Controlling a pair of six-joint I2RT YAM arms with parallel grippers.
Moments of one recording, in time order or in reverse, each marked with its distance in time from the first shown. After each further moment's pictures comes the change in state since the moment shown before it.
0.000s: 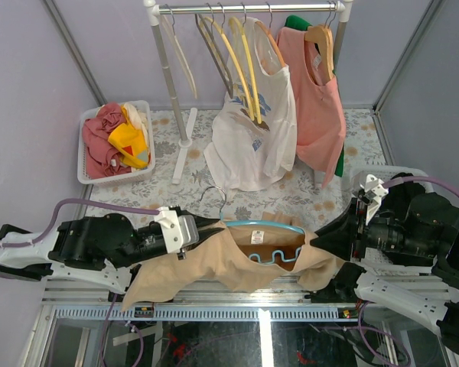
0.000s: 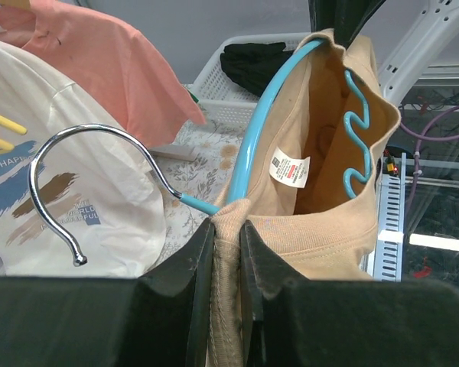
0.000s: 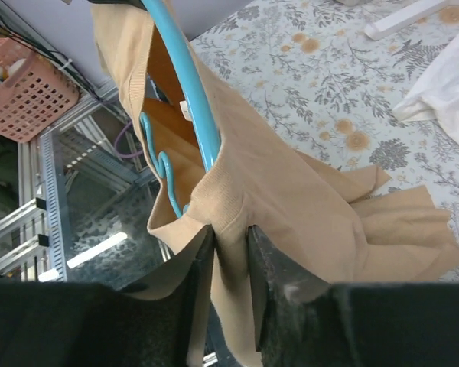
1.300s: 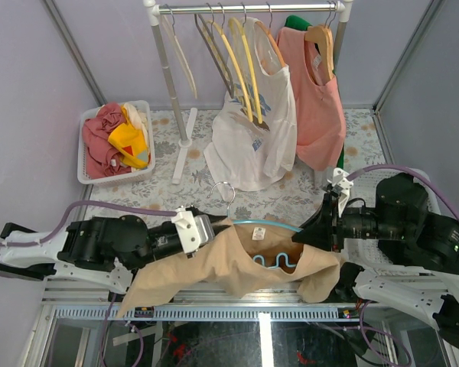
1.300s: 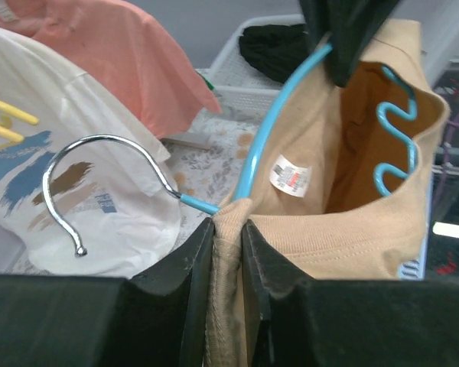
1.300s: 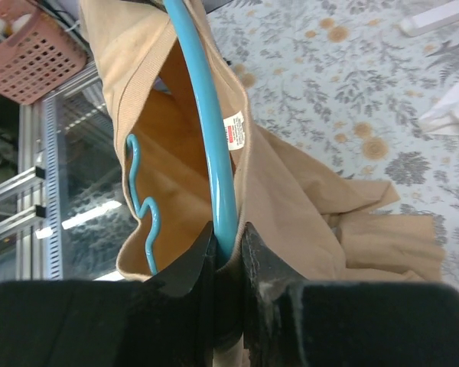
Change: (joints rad) left arm 0.000 0.064 0.032 -0.026 -0.029 0.015; right arm 0.001 0.124 -0.033 0.084 -0.132 -0.077
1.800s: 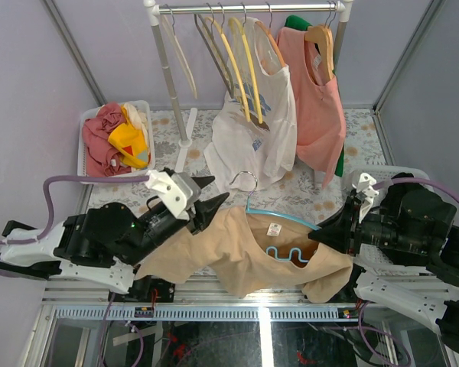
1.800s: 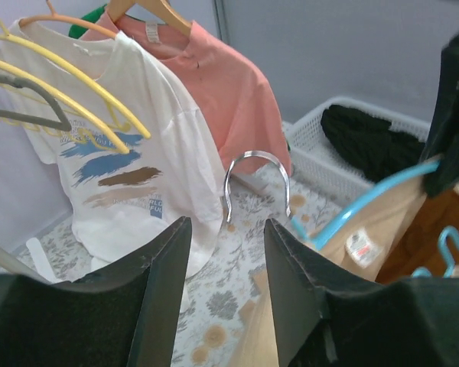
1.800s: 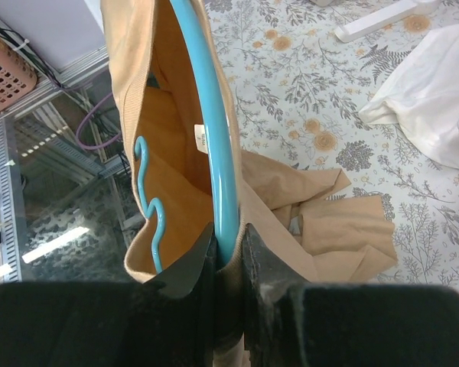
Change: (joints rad) left arm 0.000 0.079 0.122 0.138 -0.335 -0.047; right arm 0.000 -0.099 0.030 -0.083 0.165 -0.026
